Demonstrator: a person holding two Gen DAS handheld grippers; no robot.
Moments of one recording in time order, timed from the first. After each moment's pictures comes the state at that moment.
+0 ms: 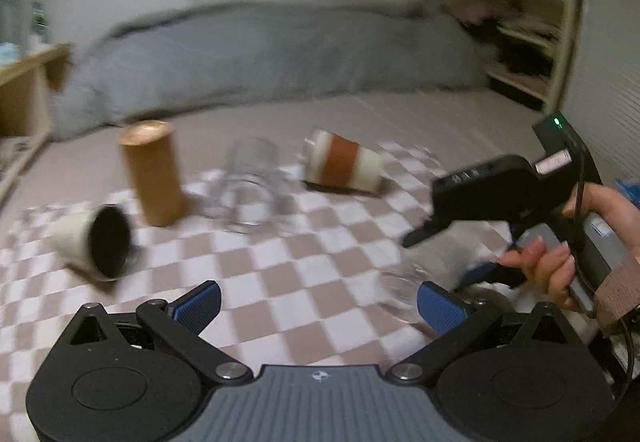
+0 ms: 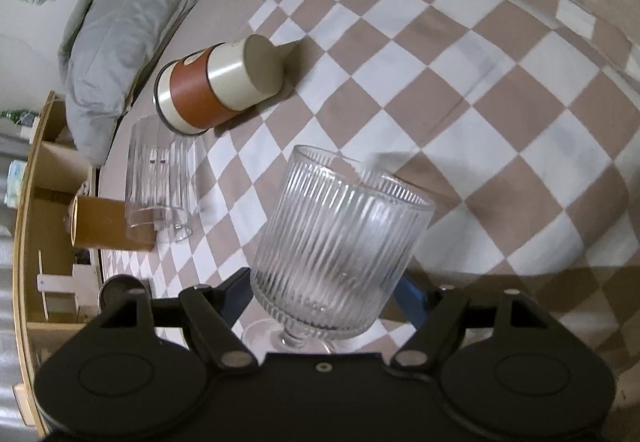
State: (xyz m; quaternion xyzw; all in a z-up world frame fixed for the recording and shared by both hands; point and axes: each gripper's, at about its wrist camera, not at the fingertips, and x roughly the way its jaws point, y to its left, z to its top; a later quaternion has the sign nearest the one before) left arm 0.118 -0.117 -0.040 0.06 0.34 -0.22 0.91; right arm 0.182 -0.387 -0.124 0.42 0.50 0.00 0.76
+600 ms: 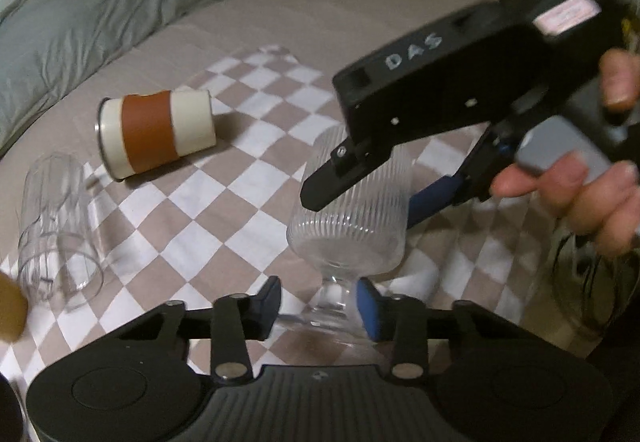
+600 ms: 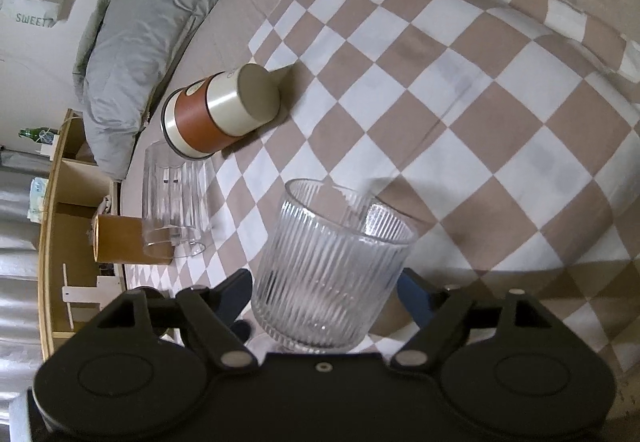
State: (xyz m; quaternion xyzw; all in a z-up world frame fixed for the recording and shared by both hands) left arm 0.191 -0.224 -0.100 0.25 0.42 -0.41 0.77; right arm 0.173 -0.415 -0.123 0.45 0.48 0.02 0.75
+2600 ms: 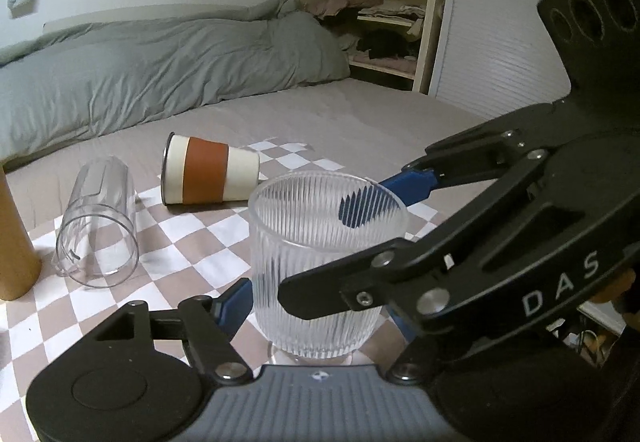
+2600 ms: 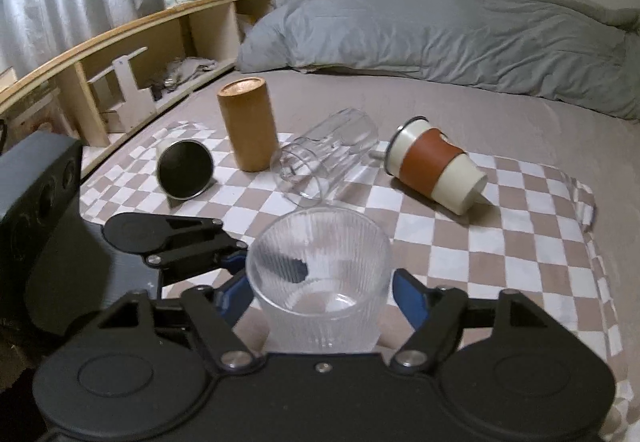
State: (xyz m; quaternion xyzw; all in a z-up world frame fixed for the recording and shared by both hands) left arm 0.152 -0.152 -0.106 0.10 0.26 -0.40 0.87; right arm 0.121 -0.280 -0.043 -0.01 0.32 0.18 0.93
